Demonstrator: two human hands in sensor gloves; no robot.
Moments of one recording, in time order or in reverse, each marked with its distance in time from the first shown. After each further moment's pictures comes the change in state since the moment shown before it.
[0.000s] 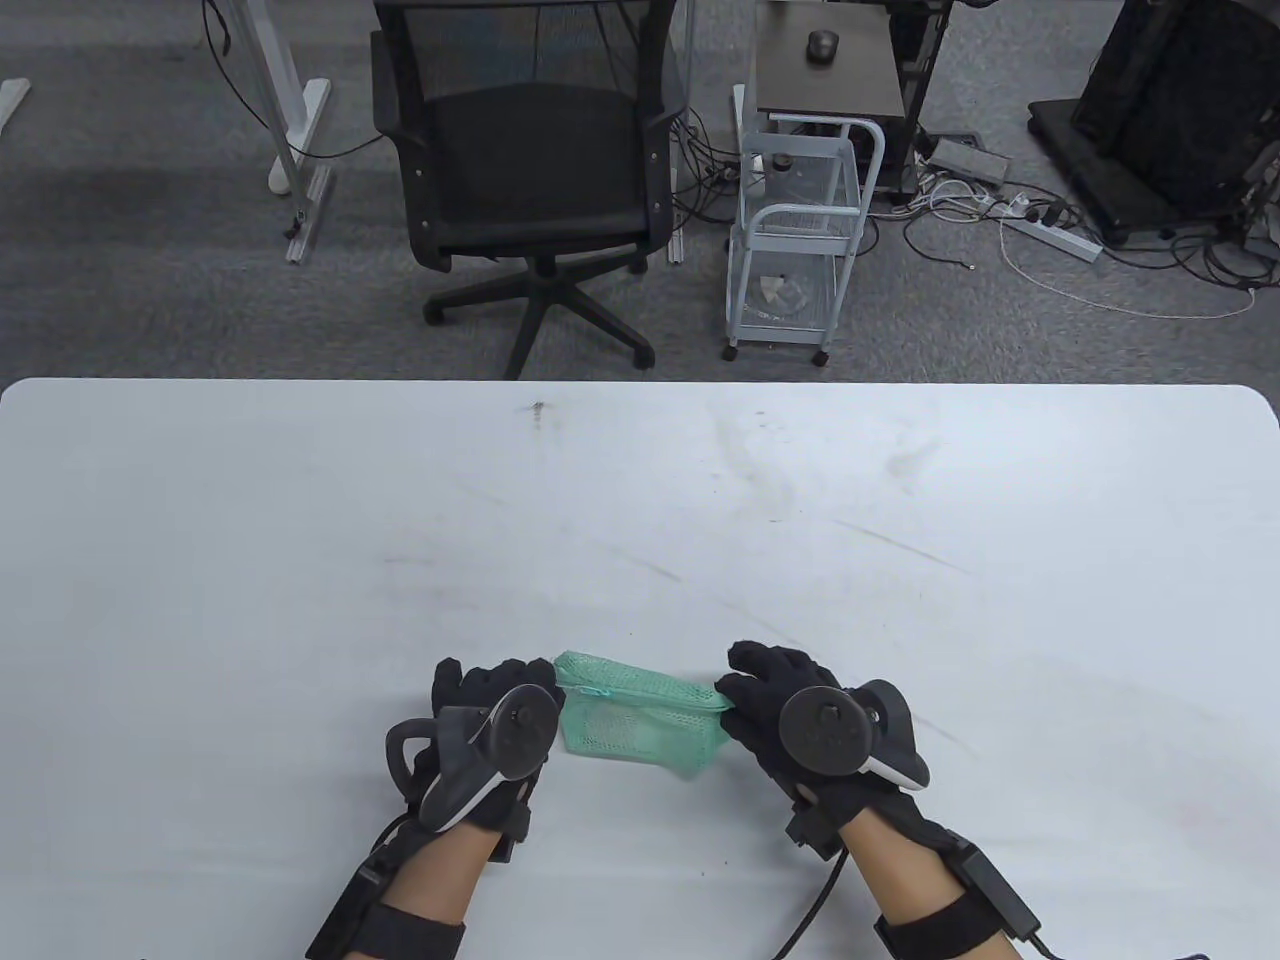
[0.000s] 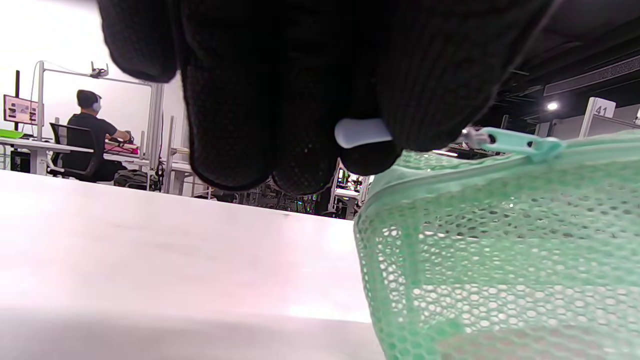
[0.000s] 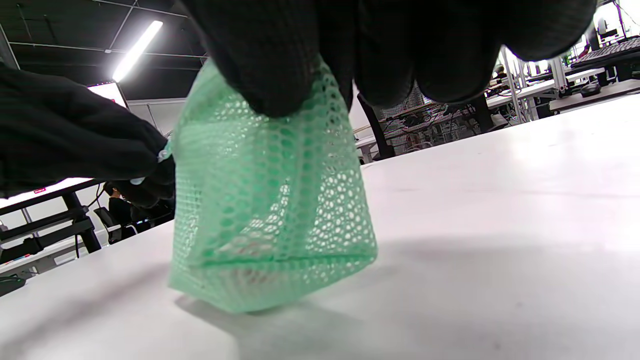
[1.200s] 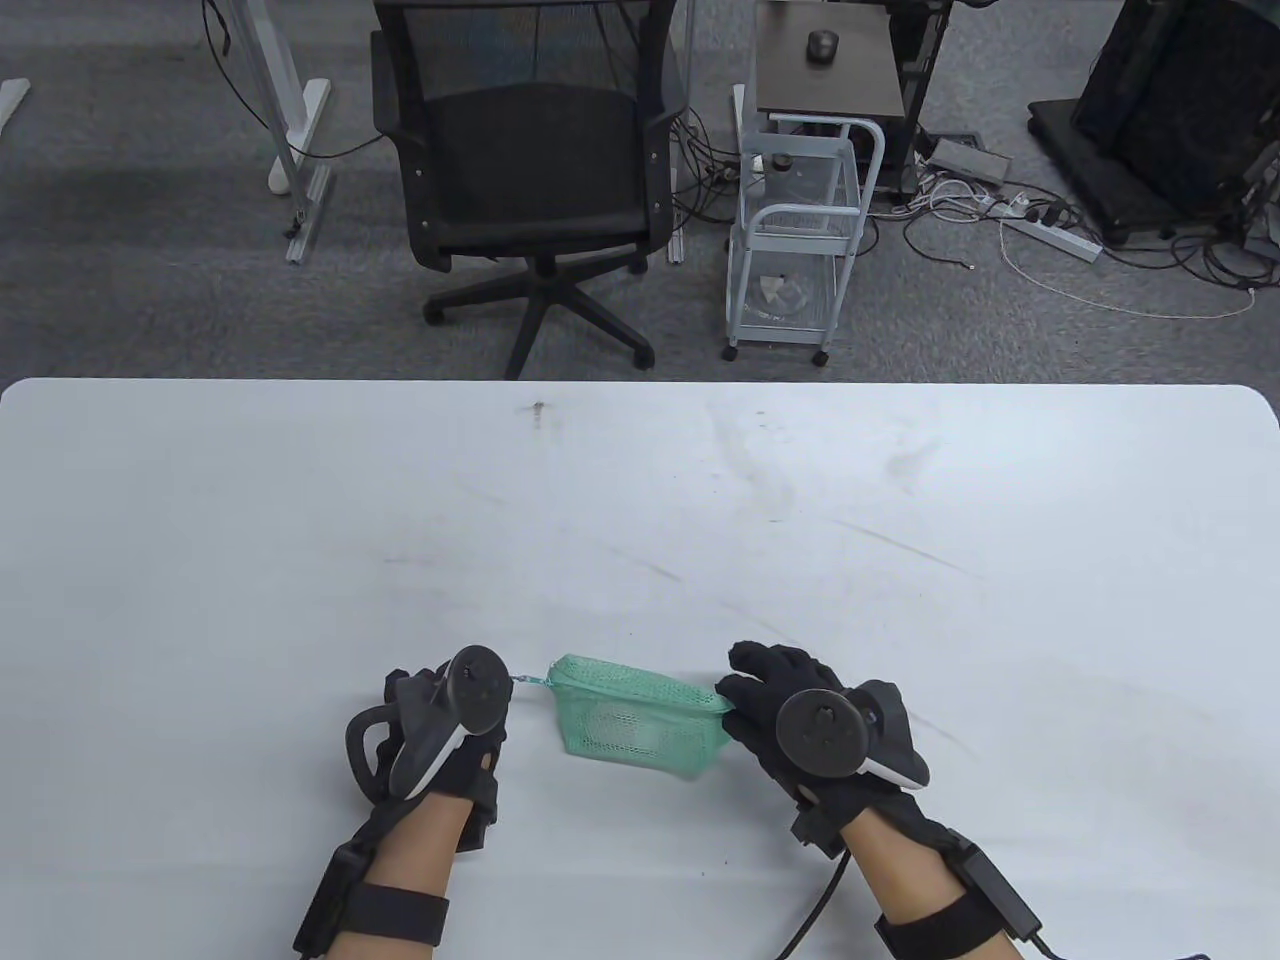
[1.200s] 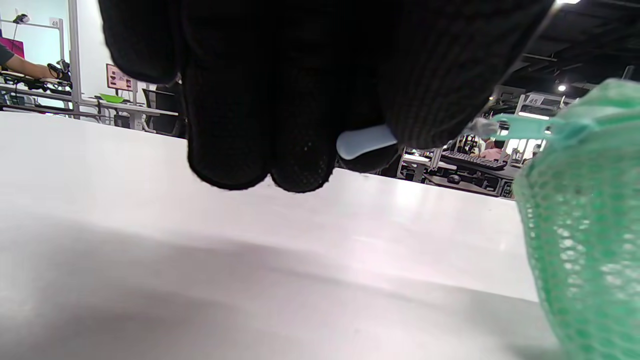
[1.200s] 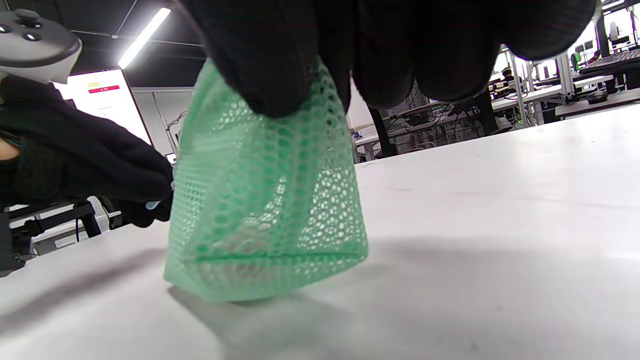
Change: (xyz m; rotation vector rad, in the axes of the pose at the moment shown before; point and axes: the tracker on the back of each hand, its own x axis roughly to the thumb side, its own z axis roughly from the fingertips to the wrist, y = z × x) left_hand -0.045 -0.018 -0.018 -0.113 0.210 0.002; right_hand -0.001 0.001 0.000 0.013 -0.018 0.040
